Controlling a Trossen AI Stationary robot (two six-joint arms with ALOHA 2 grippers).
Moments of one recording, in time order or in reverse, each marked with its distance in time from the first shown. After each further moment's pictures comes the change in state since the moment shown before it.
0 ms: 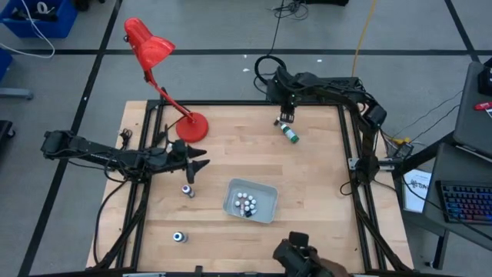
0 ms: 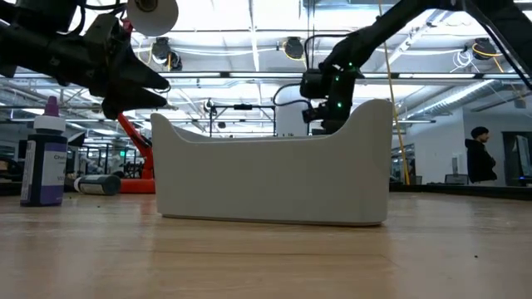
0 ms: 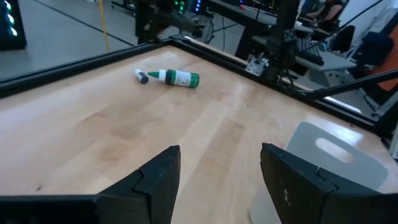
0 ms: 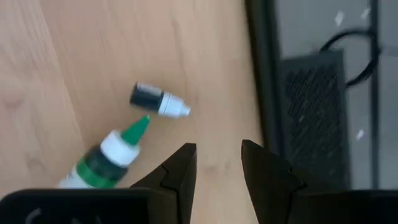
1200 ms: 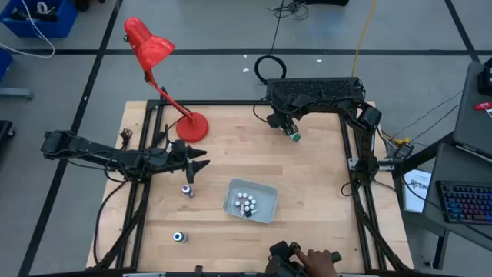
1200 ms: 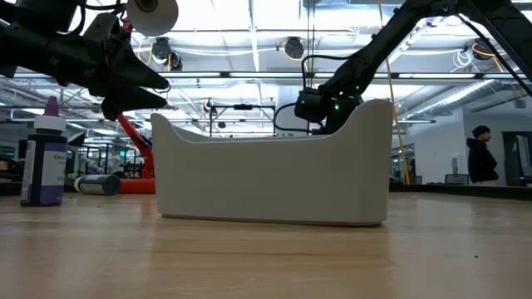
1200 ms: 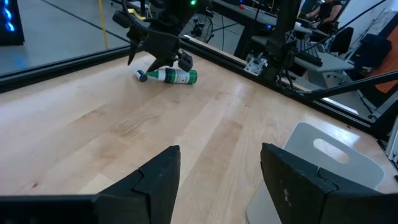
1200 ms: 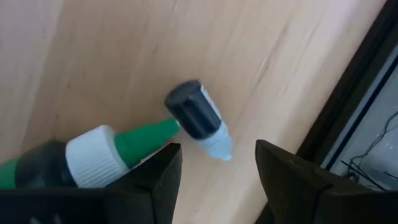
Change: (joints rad) left arm 0.000 0.000 0.001 -0.004 0.006 -0.018; right arm 0.097 0.032 -0.282 0.398 0.146 -0.559
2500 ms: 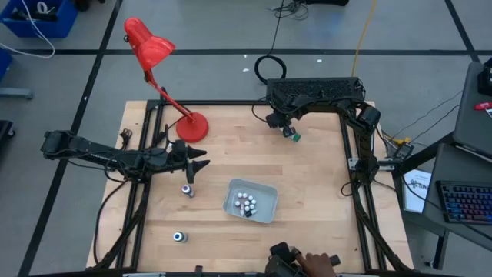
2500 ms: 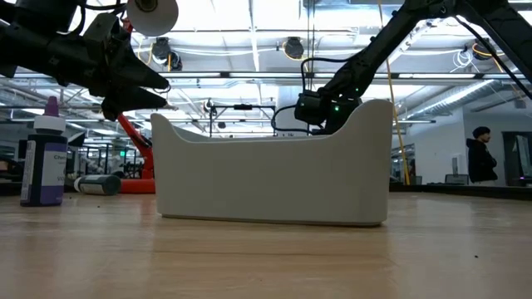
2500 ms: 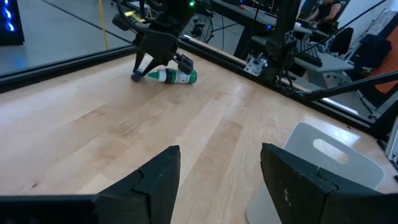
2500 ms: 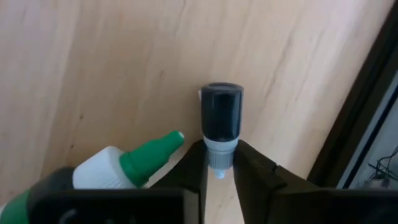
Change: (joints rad) left arm 0.000 0.000 0.000 0.000 0.000 0.000; right arm -0.004 0.018 0.001 -0.004 -0.068 0.088
